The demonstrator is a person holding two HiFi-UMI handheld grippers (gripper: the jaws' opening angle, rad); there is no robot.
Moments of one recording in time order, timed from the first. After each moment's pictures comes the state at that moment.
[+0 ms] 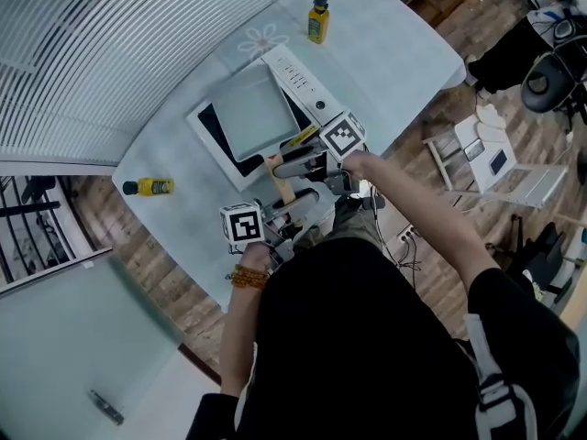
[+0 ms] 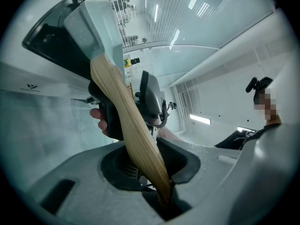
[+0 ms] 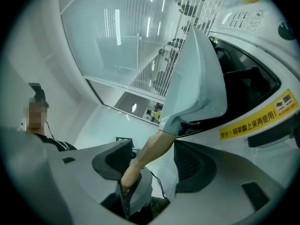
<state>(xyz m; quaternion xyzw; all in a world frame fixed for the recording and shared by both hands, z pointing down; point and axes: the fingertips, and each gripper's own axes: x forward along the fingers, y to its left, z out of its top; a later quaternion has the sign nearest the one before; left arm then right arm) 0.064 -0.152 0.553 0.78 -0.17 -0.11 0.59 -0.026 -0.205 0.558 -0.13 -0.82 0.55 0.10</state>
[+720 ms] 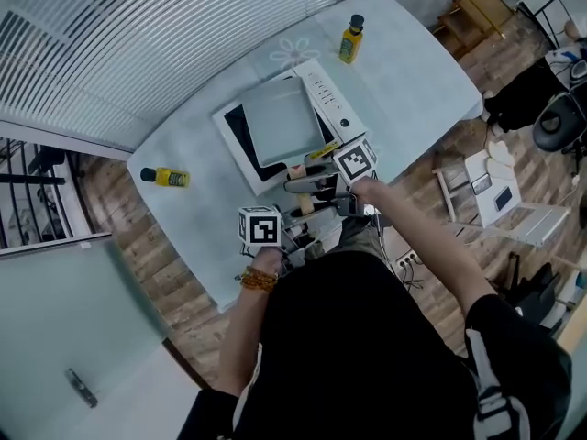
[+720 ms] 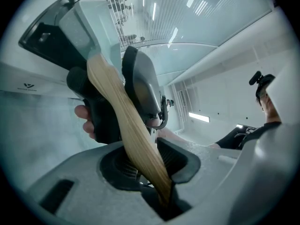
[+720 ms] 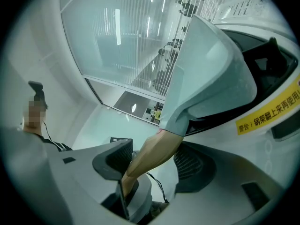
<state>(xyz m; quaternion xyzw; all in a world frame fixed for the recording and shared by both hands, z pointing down) 0.066 -0.148 0.553 0.79 -0.16 -0.11 0.58 -0.044 -0.192 0.571 -0.11 -0.81 0.57 0.11</state>
